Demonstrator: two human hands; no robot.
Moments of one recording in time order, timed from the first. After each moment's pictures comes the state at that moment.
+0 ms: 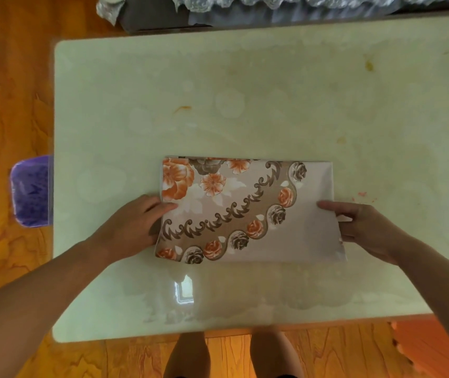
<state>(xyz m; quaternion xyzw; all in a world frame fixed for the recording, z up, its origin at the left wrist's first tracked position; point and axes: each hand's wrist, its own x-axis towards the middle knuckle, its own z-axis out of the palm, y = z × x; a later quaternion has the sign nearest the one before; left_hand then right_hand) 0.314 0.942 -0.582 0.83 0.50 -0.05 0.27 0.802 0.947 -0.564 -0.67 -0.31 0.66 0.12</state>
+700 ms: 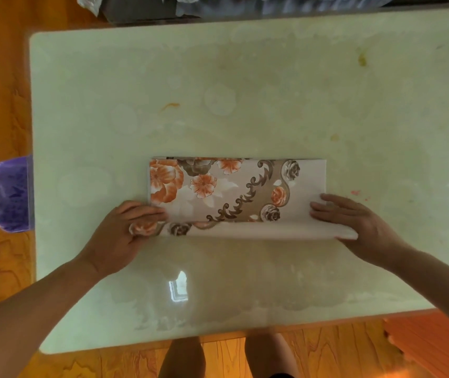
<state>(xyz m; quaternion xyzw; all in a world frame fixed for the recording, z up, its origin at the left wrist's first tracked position) 0.317 0.929 -0.587 0.76 0.55 0.07 0.35 0.829 0.938 -0.580 -0.49 -0.82 0.31 0.02</state>
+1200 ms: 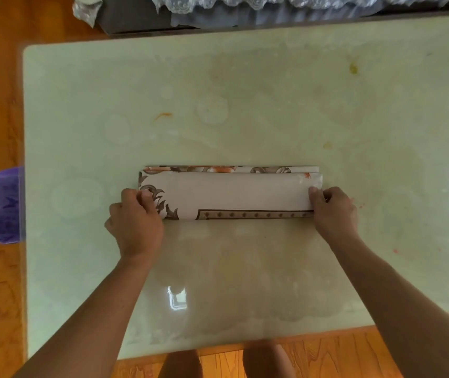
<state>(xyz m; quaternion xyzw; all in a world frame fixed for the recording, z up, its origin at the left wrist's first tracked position) 0.412 0.966 -0.588 0.43 0.87 0.15 0.19 0.752 0.975 -0.588 -0.87 -0.37 0.33 0.08</state>
